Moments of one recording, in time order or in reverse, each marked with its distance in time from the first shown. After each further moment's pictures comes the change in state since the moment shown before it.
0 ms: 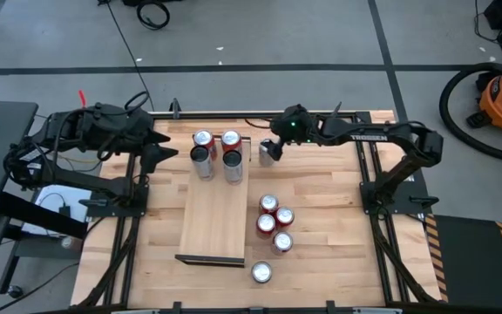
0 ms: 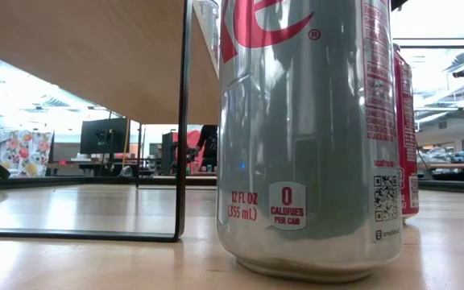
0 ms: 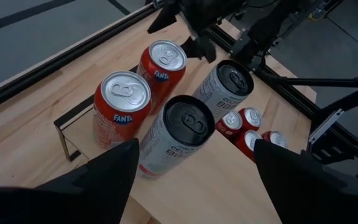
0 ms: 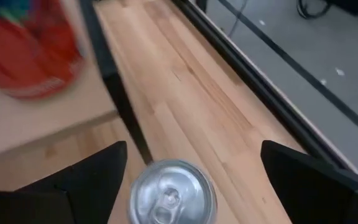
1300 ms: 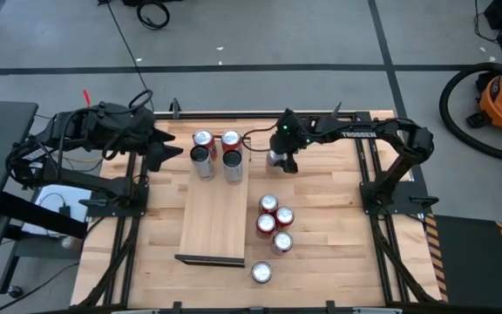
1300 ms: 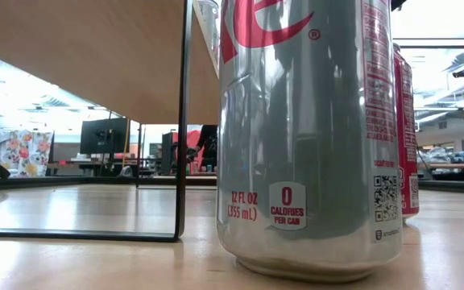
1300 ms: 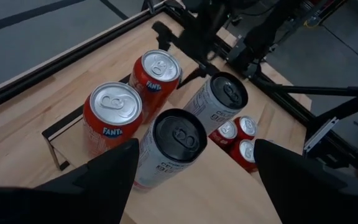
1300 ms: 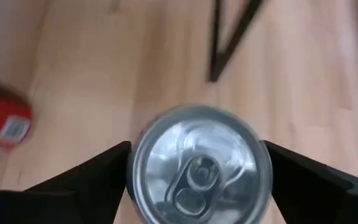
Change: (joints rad) left arm 0.000 0.027 -0.001 0.054 -0.001 -0.011; right arm -0.046 0.087 0.044 -0.277 -0.299 -0.504
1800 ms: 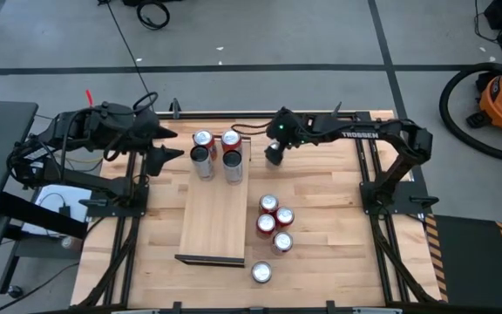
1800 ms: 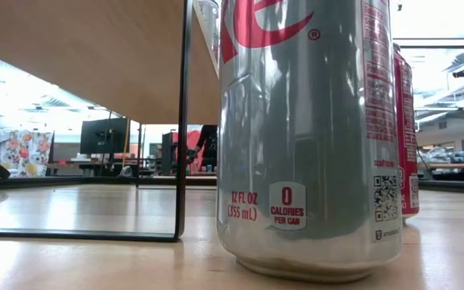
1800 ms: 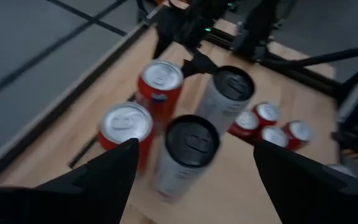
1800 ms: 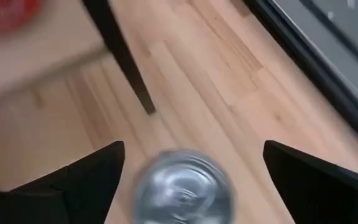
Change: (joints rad) left arm 0.000 0.012 0.000 0.008 -0.023 0.254; right arm 0.078 -0.002 0.112 -0.052 0.331 0.617
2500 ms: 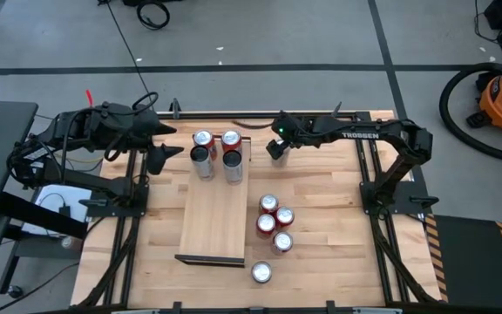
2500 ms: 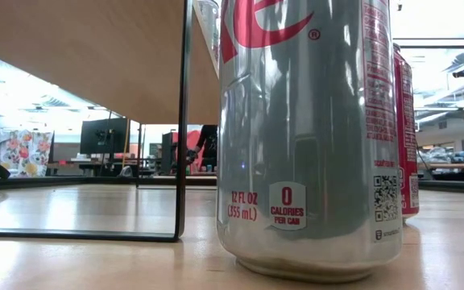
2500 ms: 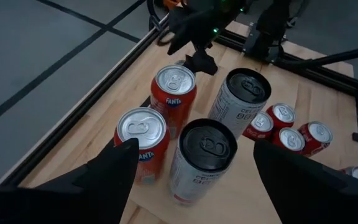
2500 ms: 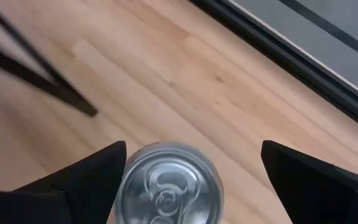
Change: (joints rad) left arm 0.000 0.000 0.000 -0.001 -0.049 0.039; right arm -0.003 -0.002 0.004 -0.128 0.206 0.265
